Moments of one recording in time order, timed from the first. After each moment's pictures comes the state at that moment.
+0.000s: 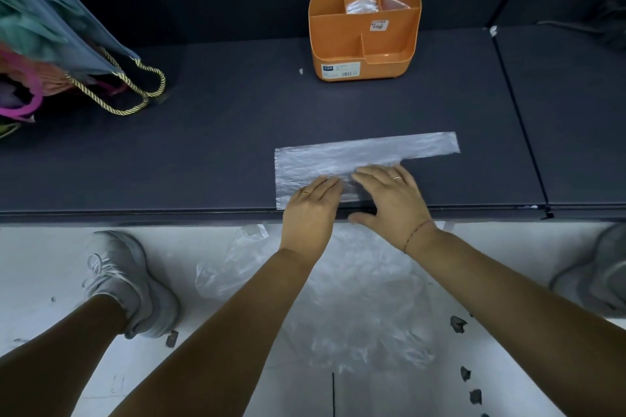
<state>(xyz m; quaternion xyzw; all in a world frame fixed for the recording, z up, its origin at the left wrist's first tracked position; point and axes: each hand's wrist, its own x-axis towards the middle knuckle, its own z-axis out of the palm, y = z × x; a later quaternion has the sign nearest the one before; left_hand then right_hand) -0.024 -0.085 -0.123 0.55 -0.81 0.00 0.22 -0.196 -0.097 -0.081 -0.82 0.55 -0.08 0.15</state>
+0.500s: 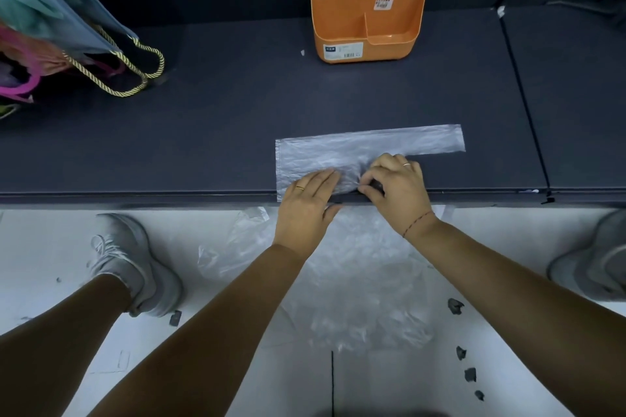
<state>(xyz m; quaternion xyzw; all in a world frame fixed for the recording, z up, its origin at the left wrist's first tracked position) -0.011 -0.065 -0.132 0.56 -0.80 -0.02 0.22 -0.198 -0.092 -0.096 -0.77 0.59 -0.20 0.17</state>
